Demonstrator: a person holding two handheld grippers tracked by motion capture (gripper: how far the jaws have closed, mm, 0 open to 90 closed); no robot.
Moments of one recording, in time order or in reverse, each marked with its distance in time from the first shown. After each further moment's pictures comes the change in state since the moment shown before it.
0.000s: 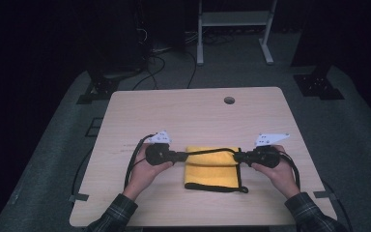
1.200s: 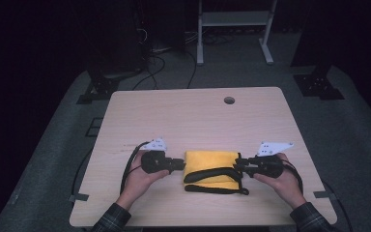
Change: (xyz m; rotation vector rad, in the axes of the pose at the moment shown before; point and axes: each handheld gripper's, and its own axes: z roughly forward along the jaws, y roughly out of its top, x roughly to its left) left arm -0.006 -0.010 -0.007 -0.007 -0.016 -0.023; right arm 0.020 -0.011 -0.009 -0.021 0.017 -0.046
